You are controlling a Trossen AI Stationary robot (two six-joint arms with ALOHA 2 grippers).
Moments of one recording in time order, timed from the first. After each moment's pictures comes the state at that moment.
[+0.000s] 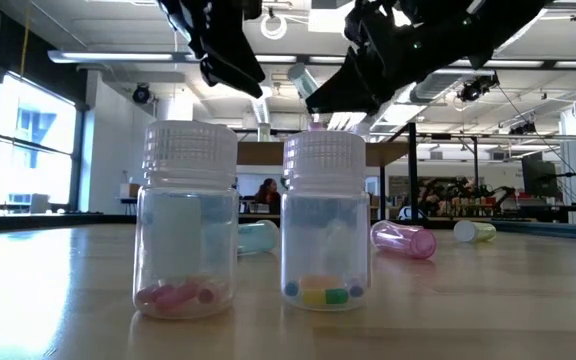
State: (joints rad) left arm 0.18 1.44 1.13 -0.49 -0.03 -0.07; right arm -0.01 1.47 0.76 0.32 0.10 0.03
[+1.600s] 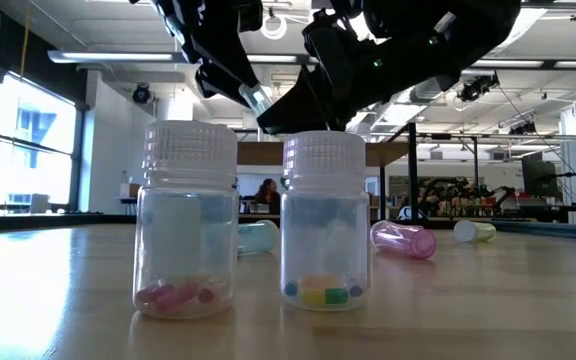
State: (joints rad) left arm 0.17 1.46 1.13 -0.53 0.08 -0.15; right arm 0.07 1.75 0.88 0.50 0.15 0.10
